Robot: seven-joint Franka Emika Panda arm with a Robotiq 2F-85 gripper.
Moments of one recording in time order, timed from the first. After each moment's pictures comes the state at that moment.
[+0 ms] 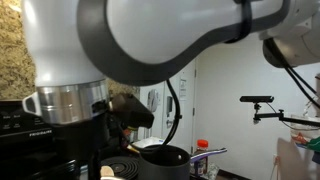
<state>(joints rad) 0.40 0.42 0.28 -1.52 -0.33 1.79 -0.10</state>
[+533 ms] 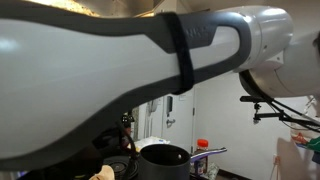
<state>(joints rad) 0.48 0.74 0.28 -1.18 -0.32 1.75 -0.36</state>
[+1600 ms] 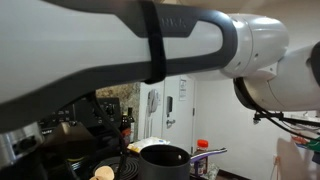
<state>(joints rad) 0.51 0.83 0.27 -0.96 -0.29 1.54 -0.38</state>
